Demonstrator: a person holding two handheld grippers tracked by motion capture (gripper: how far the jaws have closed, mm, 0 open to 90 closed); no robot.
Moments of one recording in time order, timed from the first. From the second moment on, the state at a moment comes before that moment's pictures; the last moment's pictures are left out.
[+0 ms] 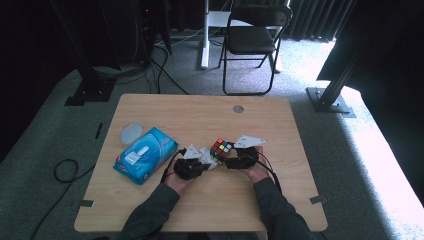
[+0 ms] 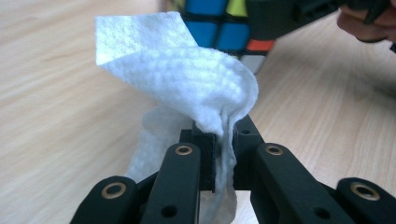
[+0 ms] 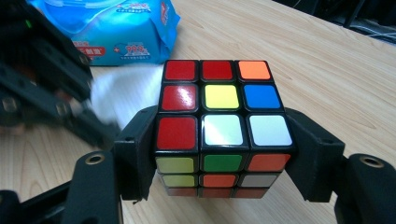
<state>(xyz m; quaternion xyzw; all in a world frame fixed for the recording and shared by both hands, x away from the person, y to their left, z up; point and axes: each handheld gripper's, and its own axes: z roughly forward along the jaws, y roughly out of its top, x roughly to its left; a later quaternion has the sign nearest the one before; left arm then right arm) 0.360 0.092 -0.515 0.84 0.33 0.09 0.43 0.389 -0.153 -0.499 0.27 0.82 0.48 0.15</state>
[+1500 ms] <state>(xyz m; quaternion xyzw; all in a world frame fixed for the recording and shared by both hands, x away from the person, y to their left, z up) 0.358 0.137 -0.517 0.82 0.37 0.12 0.42 0.399 -0.174 -0.523 0.31 0.83 0.43 0.16</state>
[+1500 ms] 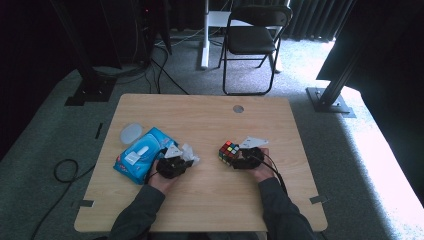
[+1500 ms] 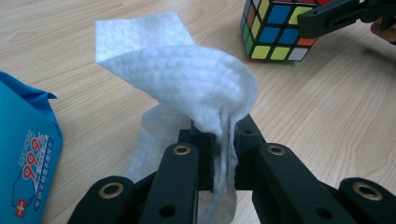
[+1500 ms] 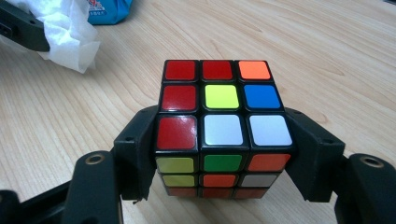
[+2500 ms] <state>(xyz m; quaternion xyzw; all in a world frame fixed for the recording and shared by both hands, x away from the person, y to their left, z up) 0.357 0.138 -0.529 0.82 0.38 0.12 0.40 0.400 -0.176 -0.527 0.31 0.83 0.44 0.15</state>
